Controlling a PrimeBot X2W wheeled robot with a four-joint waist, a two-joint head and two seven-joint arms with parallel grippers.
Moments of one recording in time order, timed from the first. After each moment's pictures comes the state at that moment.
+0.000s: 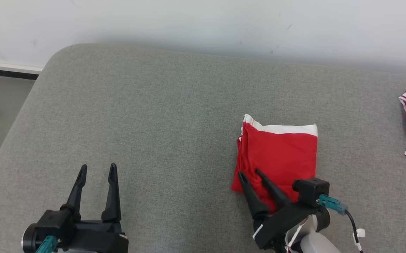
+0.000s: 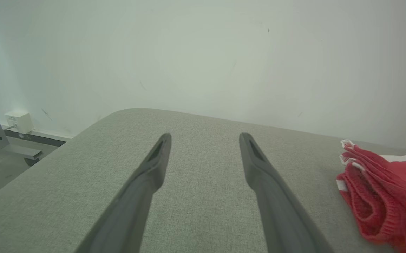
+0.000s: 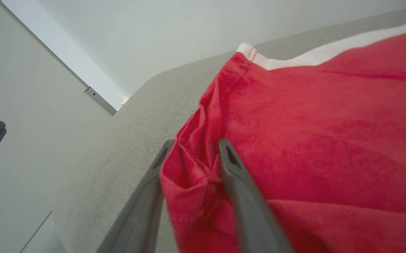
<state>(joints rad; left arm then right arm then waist) -0.13 0.05 -0.02 0.17 -0.22 -0.13 -0.26 -0.29 -0.06 0.42 0.41 0.57 0.13 -0.08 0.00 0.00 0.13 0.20</state>
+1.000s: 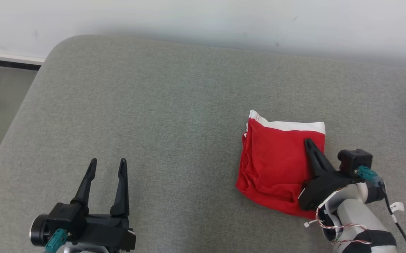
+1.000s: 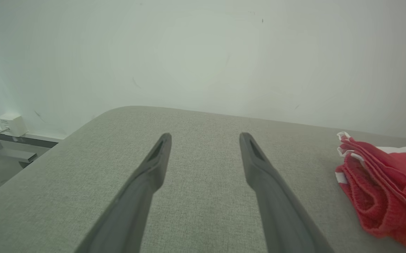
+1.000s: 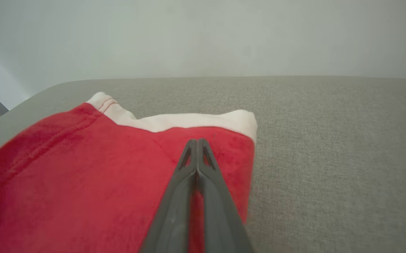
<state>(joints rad) -0.16 0.05 -0.05 0.18 -0.19 -0.13 -0.26 -0.52 -0.15 0.21 0.79 0.33 0.13 -0.26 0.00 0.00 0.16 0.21</state>
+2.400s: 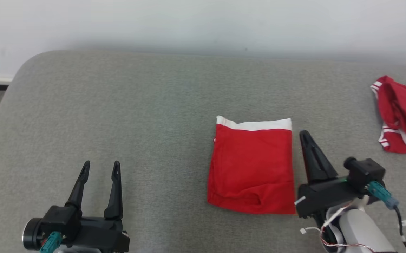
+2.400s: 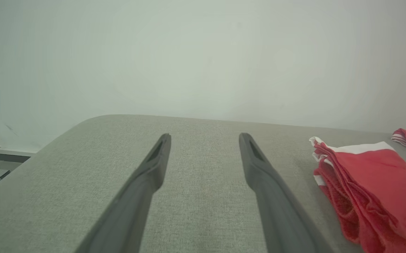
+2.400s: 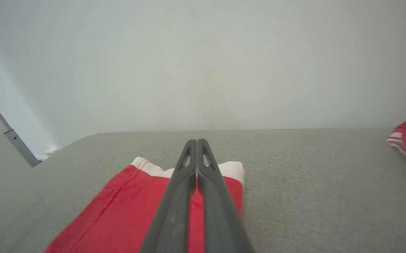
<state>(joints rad) -0.16 0.06 -0.03 0.18 -0.18 -0.13 -0.26 -0.35 -0.14 0.21 0.39 0.34 0.13 -0.26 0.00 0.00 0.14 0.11</state>
